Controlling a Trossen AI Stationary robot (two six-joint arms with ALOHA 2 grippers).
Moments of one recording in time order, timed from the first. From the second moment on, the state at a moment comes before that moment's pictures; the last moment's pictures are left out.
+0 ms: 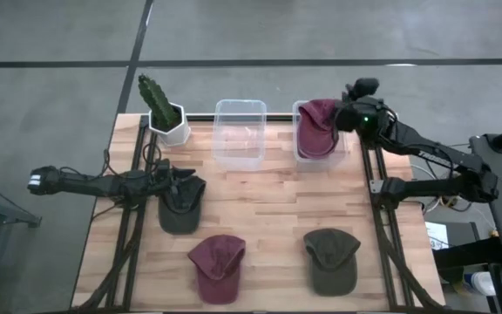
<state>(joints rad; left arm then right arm) -0.07 0.30 0.01 0.10 -0.45 -0.50 -0.48 0.99 0.93 -0.21 0.91 -1.09</state>
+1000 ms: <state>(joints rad) -0.07 0.30 0.01 0.10 -0.45 -0.46 -0.57 1.63 1.80 -1.13 0.38 -0.20</state>
